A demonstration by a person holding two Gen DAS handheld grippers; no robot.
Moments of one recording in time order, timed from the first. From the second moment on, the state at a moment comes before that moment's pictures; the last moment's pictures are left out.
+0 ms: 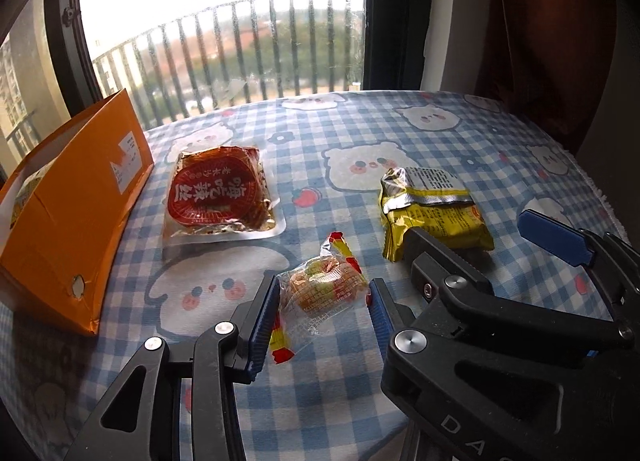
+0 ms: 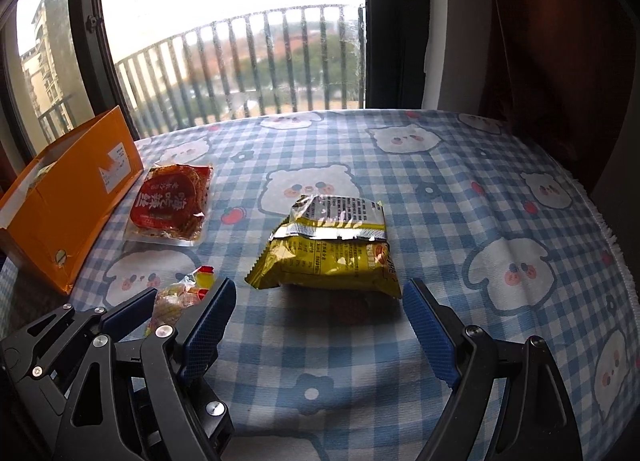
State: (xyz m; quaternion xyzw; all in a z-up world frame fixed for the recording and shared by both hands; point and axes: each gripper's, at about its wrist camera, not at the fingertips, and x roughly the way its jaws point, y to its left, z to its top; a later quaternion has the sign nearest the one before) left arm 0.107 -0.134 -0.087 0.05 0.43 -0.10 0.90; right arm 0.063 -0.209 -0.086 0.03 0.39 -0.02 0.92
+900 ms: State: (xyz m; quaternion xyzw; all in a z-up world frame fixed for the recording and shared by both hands) left arm 0.178 -0.151 -0.120 0.08 0.44 -0.10 0.89; right arm 0.136 -0.229 -0.112 0.04 0.40 -0.07 0.91
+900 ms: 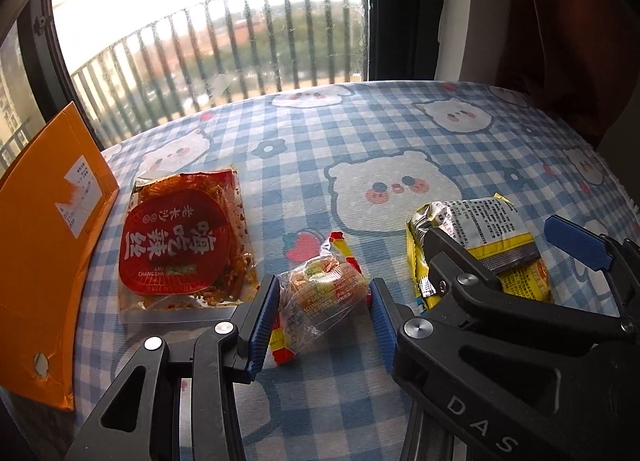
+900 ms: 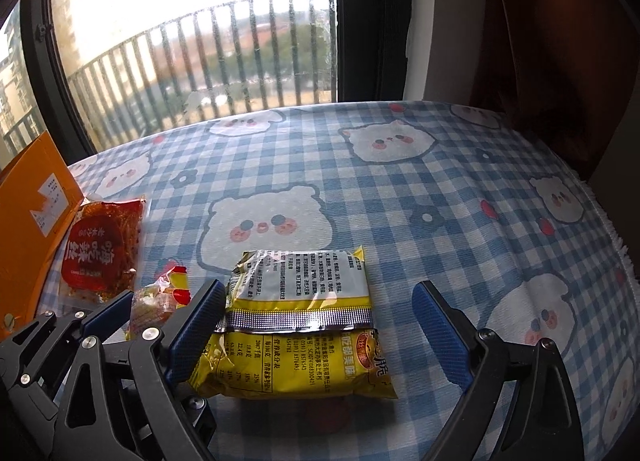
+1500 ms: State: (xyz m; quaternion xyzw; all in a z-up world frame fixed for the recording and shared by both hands) left arm 0.167 -0.139 -0.119 0.07 0.43 -0.10 0.89; right arm 0.140 -0.220 -0.125 0.07 0.43 -0.03 0.90
